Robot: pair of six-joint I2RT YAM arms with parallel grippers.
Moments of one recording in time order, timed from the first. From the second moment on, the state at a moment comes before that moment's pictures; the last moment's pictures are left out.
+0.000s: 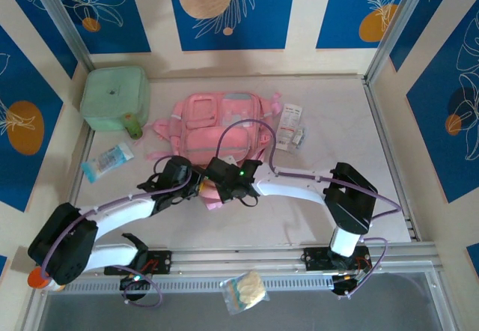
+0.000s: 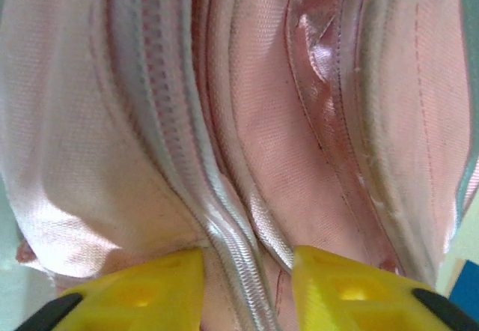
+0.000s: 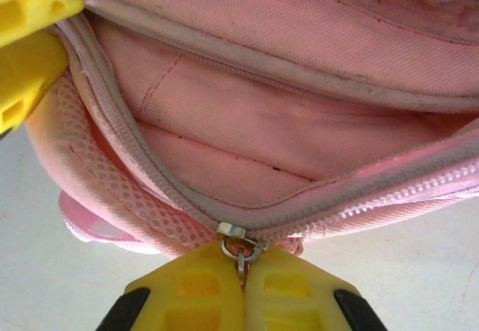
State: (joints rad) left arm -0.62 1.23 0.45 0.01 0.03 -1.62; right arm 1.11 1.73 1.23 -0.73 0.26 0.66
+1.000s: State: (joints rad) left arm -0.16 1.29 0.55 -0.16 0.24 -1.14; right arm 1.00 1.68 1.15 -0.69 0.23 0.54
